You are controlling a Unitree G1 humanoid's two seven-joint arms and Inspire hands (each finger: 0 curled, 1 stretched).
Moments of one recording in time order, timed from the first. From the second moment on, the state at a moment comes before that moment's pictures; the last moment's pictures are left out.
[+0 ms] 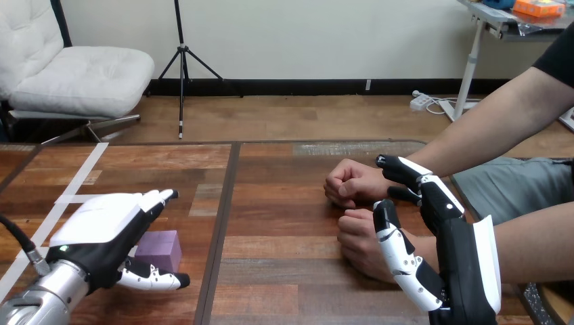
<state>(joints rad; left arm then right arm) 0.05 0.63 0.00 0.05 0.71 -0.19 -0.25 0.38 -0.05 0.14 -0.11 -0.36 -0.63 -0.28</state>
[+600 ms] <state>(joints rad) -0.01 0.63 -0.05 0.16 0.71 -0.21 -0.25 0.38 -0.05 0.13 -0.11 -0.36 -0.64 -0.28</state>
